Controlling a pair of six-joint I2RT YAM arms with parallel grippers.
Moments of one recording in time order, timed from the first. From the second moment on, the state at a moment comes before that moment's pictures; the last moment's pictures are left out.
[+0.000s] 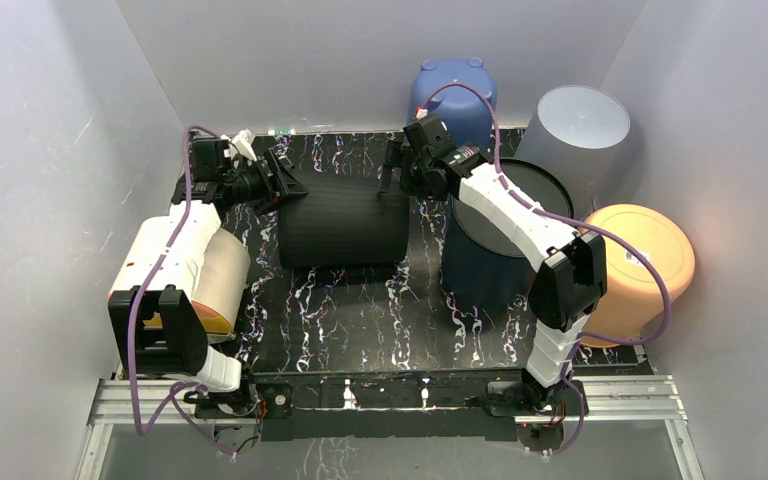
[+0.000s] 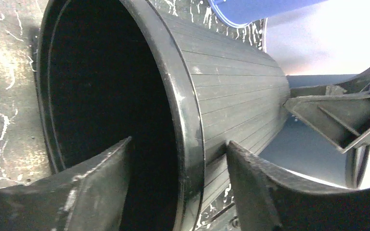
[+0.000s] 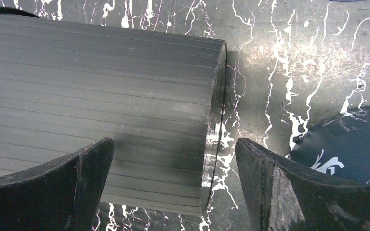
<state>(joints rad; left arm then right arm) 0.00 1.46 1.23 -0.50 0.58 -0.50 0.57 1.81 1.75 -0.75 0.06 0.59</state>
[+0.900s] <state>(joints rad) -0.01 1.40 1.30 -0.71 0.43 -0.35 0.54 1.67 1.49 -0.52 -0.11 0.69</state>
